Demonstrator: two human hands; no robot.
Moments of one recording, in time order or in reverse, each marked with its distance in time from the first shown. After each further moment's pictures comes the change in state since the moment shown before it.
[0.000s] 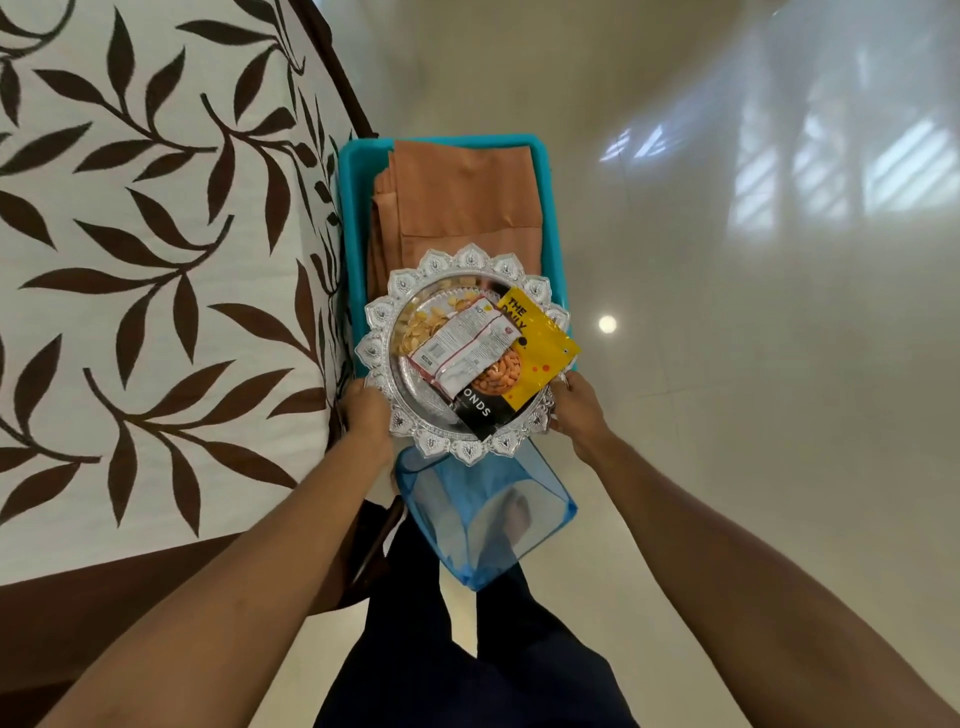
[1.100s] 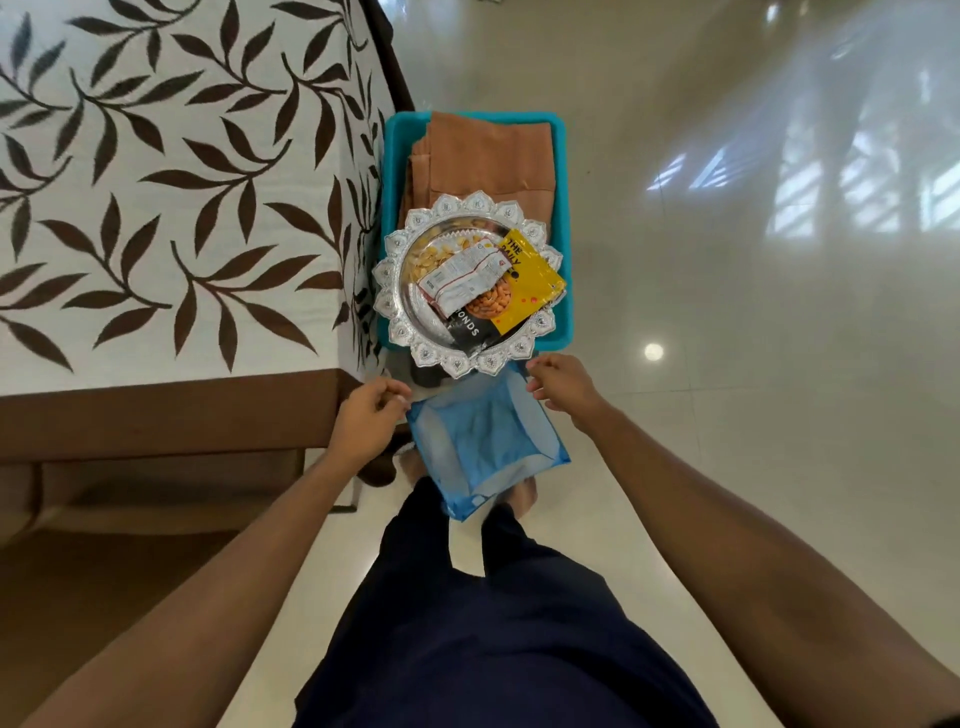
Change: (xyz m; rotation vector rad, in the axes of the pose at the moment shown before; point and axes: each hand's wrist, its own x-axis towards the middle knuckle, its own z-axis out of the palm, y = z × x) left_hand -0.141 -0.101 -0.085 0.665 -0.179 0.547; right_hand -0.087 0.037 -0.038 -0.282 -0.207 -0.121
